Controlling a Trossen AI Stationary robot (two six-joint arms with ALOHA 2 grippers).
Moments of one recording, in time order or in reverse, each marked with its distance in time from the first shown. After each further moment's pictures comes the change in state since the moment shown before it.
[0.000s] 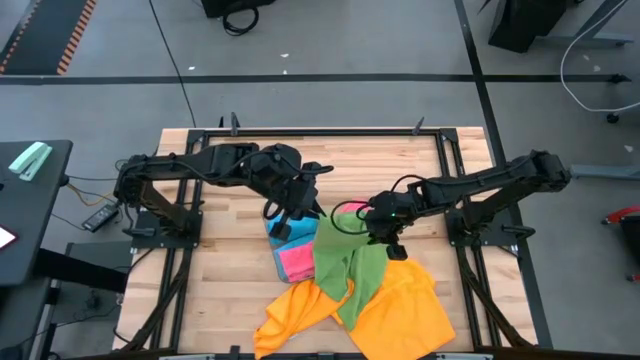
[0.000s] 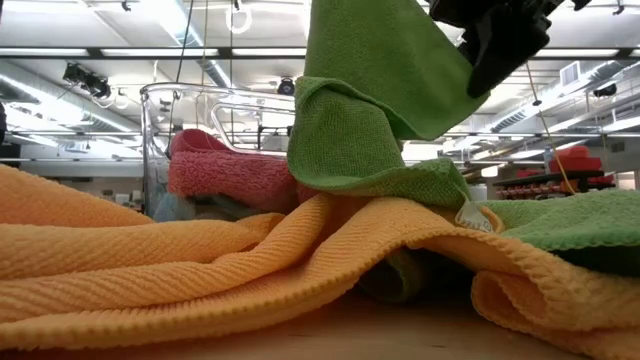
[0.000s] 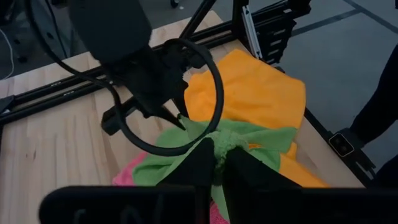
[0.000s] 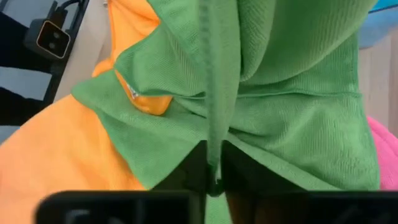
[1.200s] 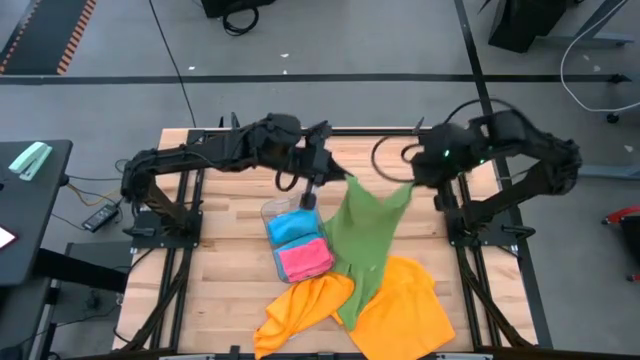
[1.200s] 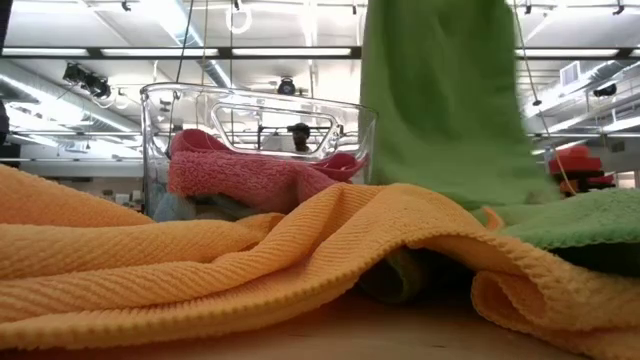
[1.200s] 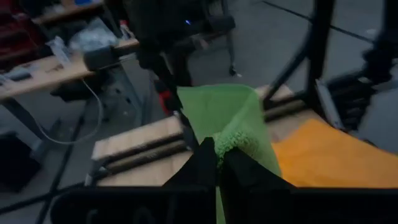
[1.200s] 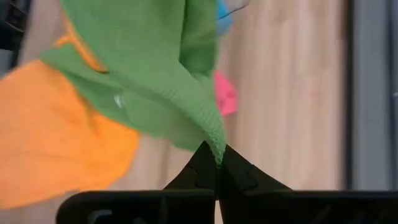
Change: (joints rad) left arm 0.141 0.040 -0.002 0.389 -0.041 0.034; right arm -0.158 -0.050 0.819 -0.999 0.207 -0.202
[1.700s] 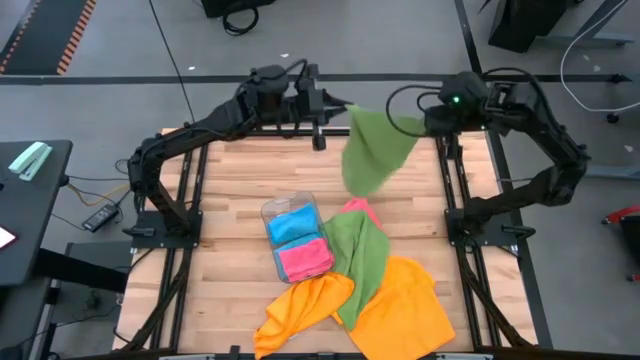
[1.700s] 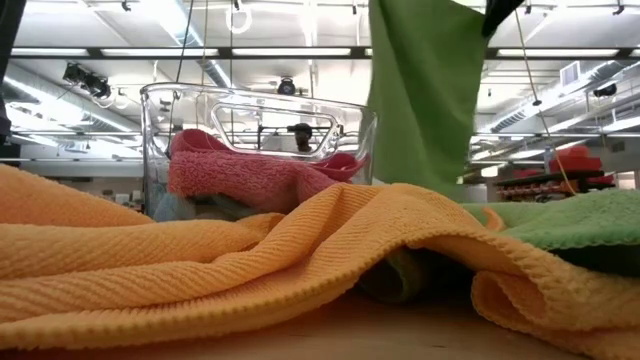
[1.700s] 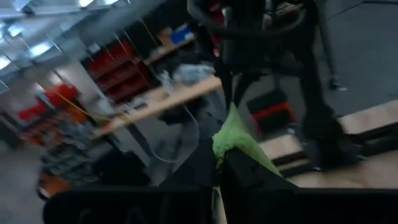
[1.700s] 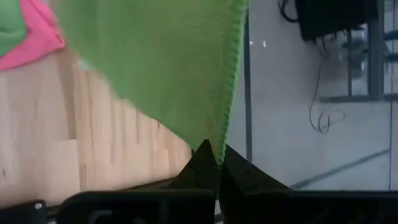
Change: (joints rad) left arm 0.237 0.047 0.041 0.234 -0.034 0.181; right arm -0.448 -0.009 0.071 0.004 0.318 -0.484
